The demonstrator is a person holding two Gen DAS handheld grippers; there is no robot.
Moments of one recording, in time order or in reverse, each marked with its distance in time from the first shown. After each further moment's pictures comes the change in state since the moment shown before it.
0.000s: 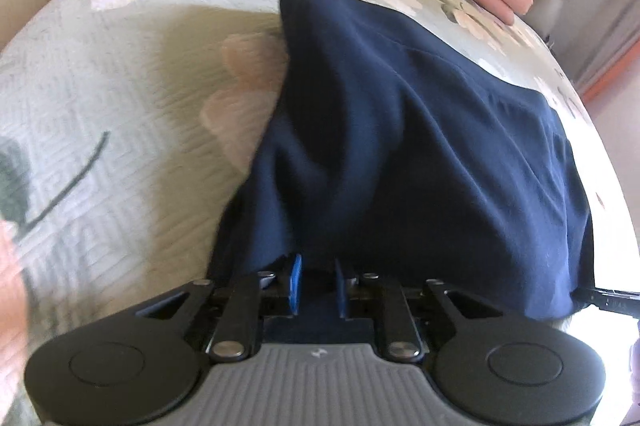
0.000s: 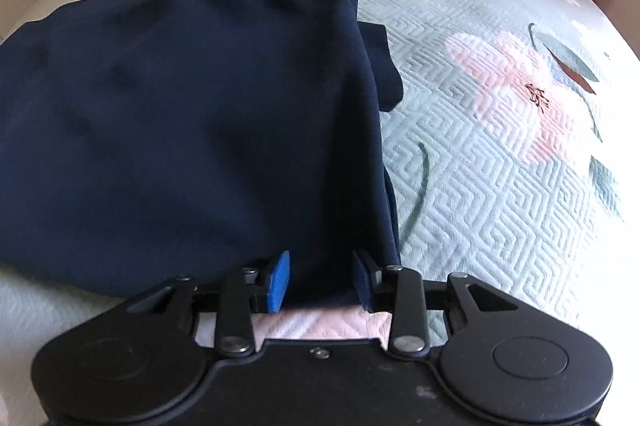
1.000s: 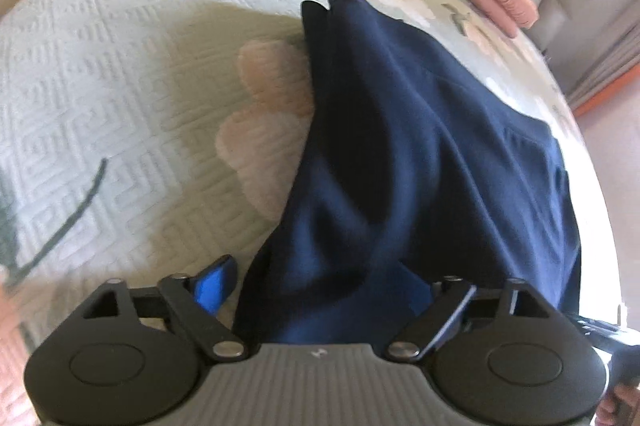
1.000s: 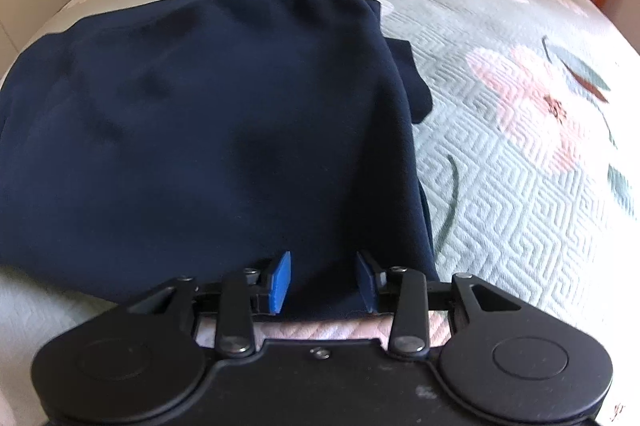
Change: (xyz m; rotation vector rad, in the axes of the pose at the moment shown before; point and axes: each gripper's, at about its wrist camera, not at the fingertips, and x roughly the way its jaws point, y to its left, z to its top) left arm 0.020 0.035 0.040 -0.068 0.043 -0.105; right arm 0.008 0.017 0.011 -0.006 -0.080 0.037
